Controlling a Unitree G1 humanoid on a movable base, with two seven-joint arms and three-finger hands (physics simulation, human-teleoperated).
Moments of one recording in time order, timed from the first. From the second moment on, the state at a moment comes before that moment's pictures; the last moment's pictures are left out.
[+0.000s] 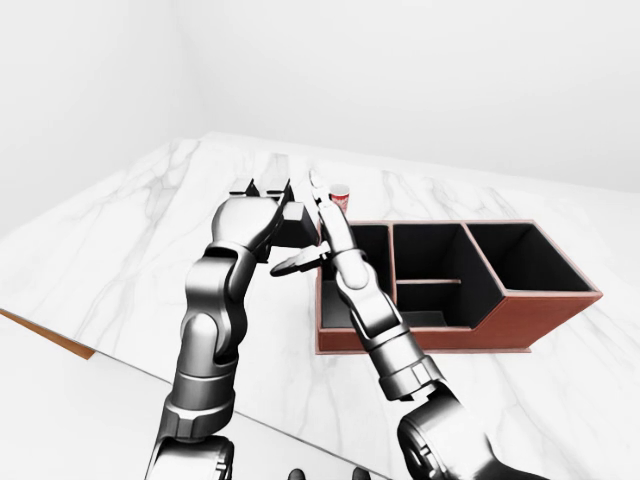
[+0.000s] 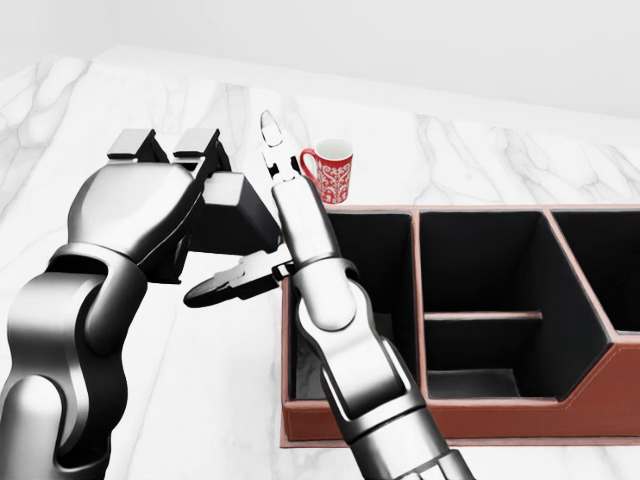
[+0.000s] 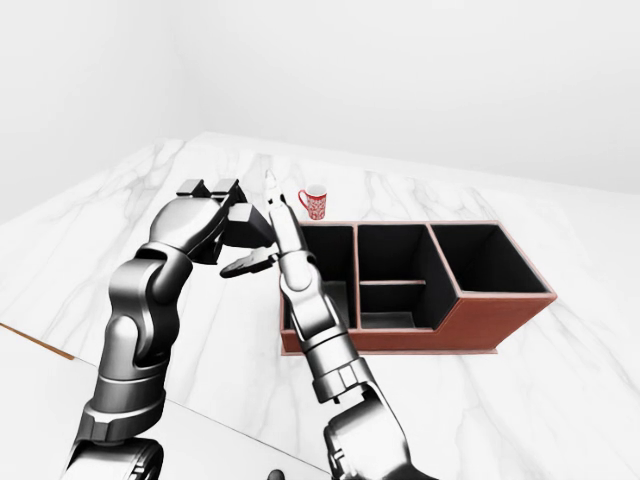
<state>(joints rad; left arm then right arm) -0.50 0.11 -0.02 -0.20 1.32 0.09 -0.60 -0.69 0.20 0.12 0.46 -0.26 0.09 -0.09</state>
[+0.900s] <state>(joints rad) -0.51 0.11 -0.03 -0.21 1.29 0.09 -0.64 -0.69 0.22 0.13 0.51 -0.28 0.09 -0.09</state>
